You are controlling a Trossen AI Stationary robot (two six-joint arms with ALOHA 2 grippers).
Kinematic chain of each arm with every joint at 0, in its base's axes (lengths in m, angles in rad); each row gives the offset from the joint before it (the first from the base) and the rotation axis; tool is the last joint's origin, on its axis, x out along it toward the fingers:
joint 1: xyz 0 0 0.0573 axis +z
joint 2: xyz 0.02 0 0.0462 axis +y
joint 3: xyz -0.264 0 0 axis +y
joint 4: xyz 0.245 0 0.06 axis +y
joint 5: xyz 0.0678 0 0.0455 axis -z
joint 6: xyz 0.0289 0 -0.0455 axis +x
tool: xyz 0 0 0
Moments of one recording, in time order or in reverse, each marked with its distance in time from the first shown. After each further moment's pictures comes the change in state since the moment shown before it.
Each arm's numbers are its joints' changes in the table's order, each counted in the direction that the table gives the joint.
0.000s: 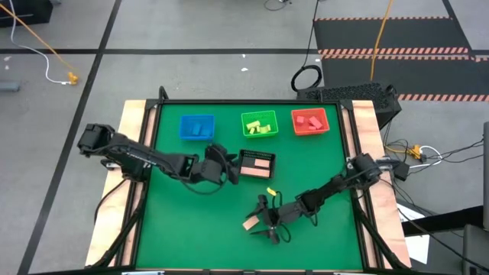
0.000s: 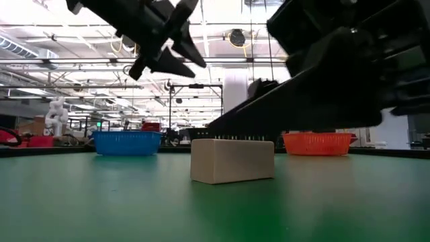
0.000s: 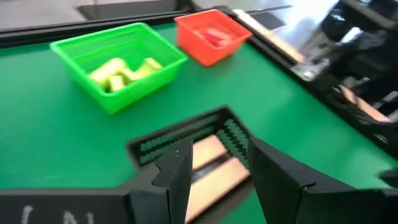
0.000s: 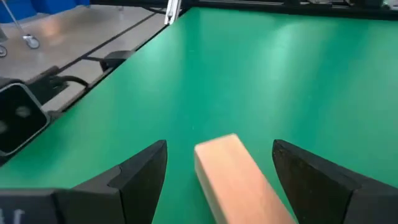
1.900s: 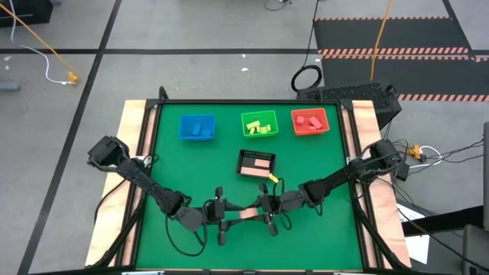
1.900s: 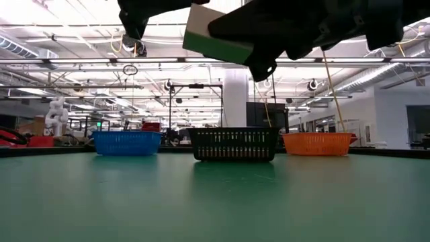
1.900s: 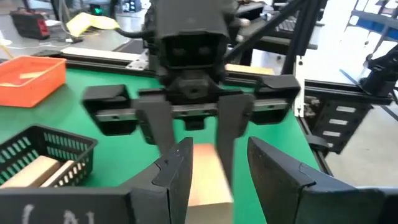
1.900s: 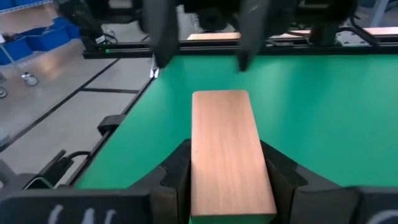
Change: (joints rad) left arm -0.414 0.204 0.001 -0.534 0.012 0.538; right arm -0.072 -0.244 -0.035 0.218 -0.025 0.071
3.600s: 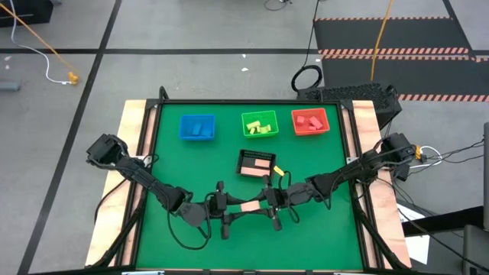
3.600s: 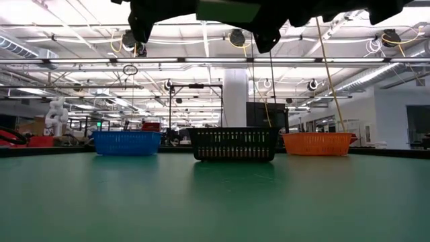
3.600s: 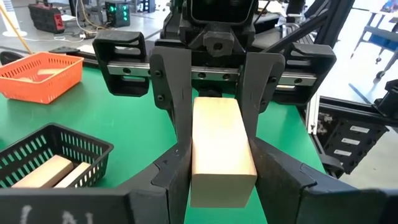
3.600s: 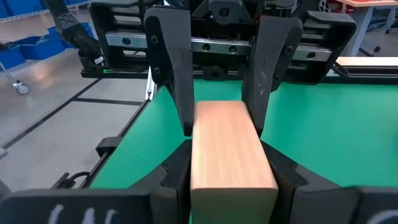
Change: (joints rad) left arm 0.029 -0.002 -0.003 0.107 0.009 -0.095; right arm -0.028 -0.174 0.001 0.091 0.019 -0.042
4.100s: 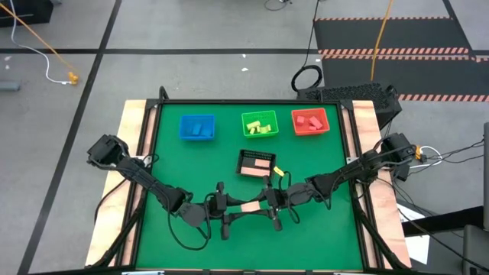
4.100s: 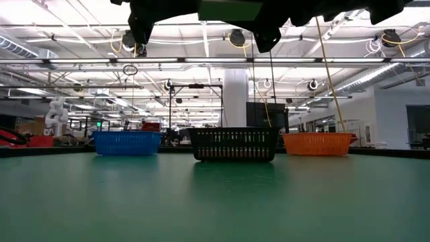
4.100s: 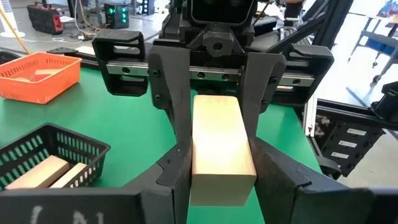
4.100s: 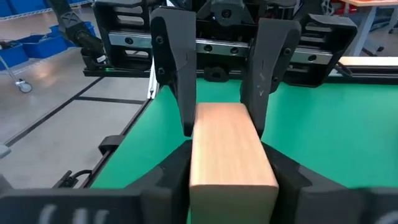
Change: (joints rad) left arm -0.002 0.002 0.003 -0.041 0.000 0.004; right arm 0.000 0.000 0.000 0.003 -0.003 -0.008
